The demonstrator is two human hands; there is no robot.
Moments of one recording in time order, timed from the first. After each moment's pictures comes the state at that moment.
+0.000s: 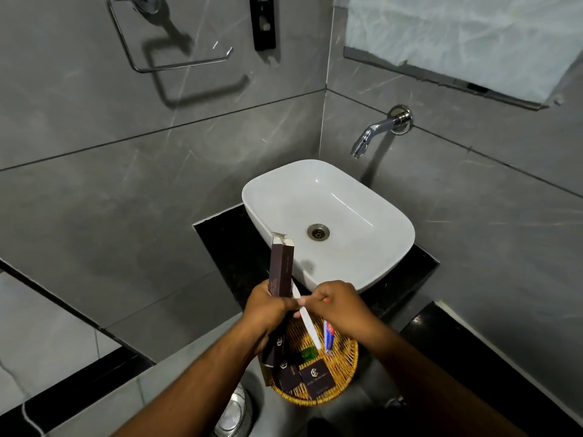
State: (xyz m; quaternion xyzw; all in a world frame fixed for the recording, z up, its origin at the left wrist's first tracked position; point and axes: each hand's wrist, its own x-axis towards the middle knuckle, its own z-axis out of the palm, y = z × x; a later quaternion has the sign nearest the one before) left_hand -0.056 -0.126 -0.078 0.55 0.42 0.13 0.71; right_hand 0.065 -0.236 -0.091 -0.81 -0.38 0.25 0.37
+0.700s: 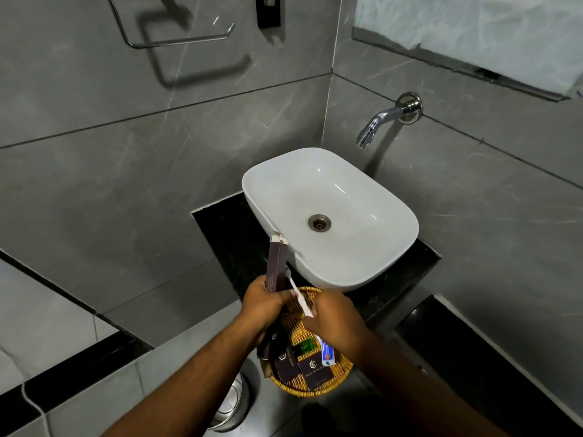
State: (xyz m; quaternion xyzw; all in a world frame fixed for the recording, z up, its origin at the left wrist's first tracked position) left_hand -0.054 -0.117 -0.110 0.58 0.45 0.14 0.67; right_hand 0.043 -0.235 -0.107 -0.87 -0.44 0.18 0.14
